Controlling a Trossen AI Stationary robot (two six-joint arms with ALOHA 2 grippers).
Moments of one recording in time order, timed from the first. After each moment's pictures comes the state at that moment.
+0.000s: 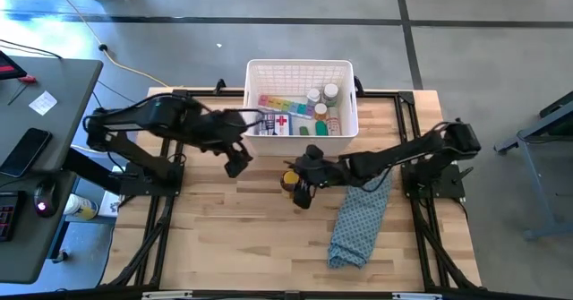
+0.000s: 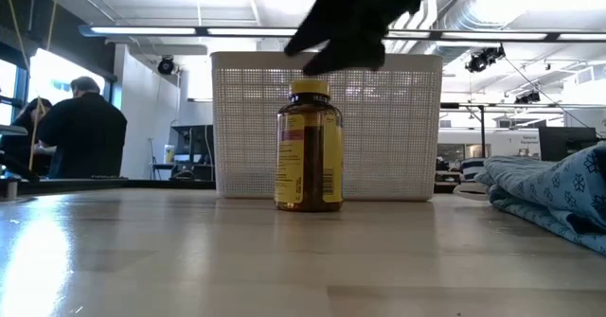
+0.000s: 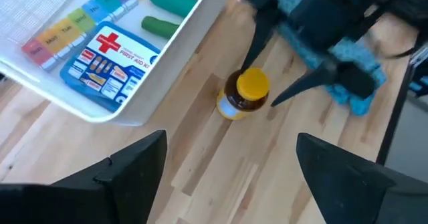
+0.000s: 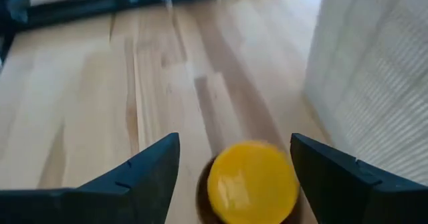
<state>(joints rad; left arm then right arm) -0.11 1.42 1.82 -1.36 -0.24 -0.61 0.18 1.64 1.10 -0.04 0.30 0.33</state>
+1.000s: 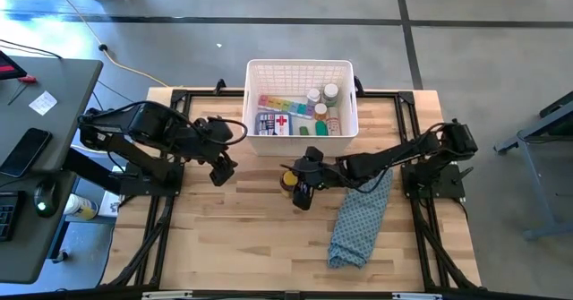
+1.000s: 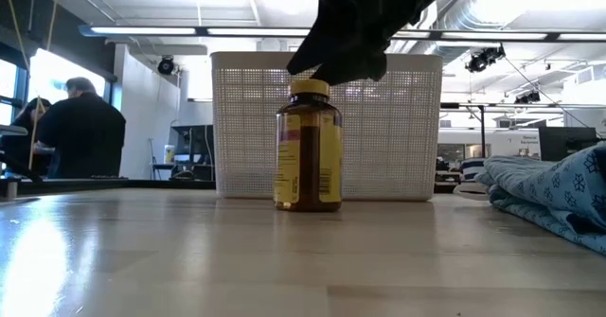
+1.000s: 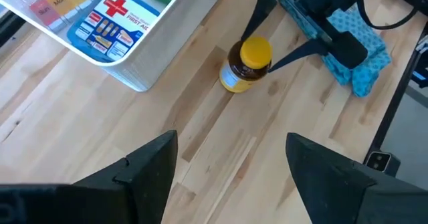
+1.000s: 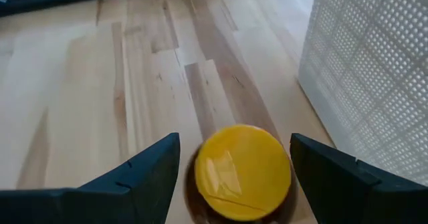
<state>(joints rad) -0.24 1.38 1.82 -1.49 -0.29 -0.79 0.17 1.68 1.10 -0.07 0.30 0.33</state>
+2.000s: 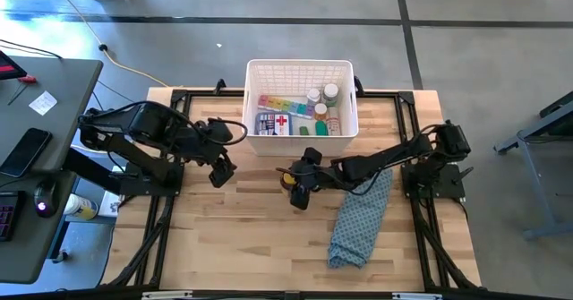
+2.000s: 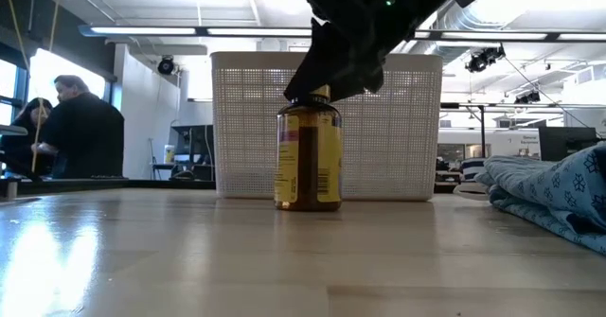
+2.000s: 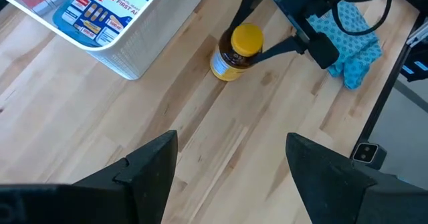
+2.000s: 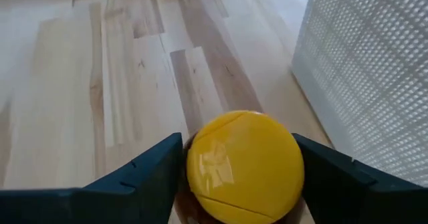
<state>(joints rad) -0.24 1.38 1.82 -1.49 -0.24 -0.82 0.17 1.74 1.10 -0.05 0.34 0.31</state>
